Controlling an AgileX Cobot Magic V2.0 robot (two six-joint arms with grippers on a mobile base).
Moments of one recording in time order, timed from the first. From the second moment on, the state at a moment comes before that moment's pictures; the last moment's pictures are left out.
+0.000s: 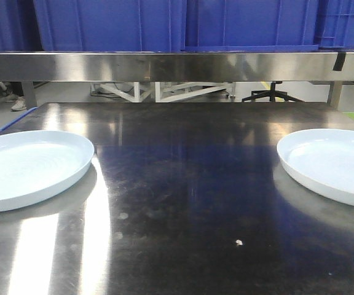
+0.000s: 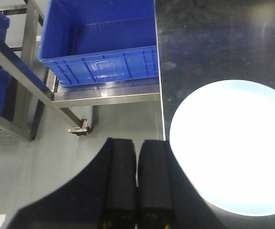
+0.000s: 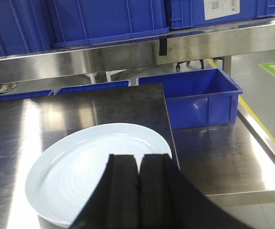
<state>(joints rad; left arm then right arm) -0.11 0.92 -0.96 0.18 0.83 -0.02 -0.04 -0.01 0.03 -0.08 0.10 0.26</state>
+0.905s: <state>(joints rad) -0.11 0.93 -0.96 0.18 0.76 -0.02 -0.04 -0.01 0.03 -0.08 -0.05 0.27</state>
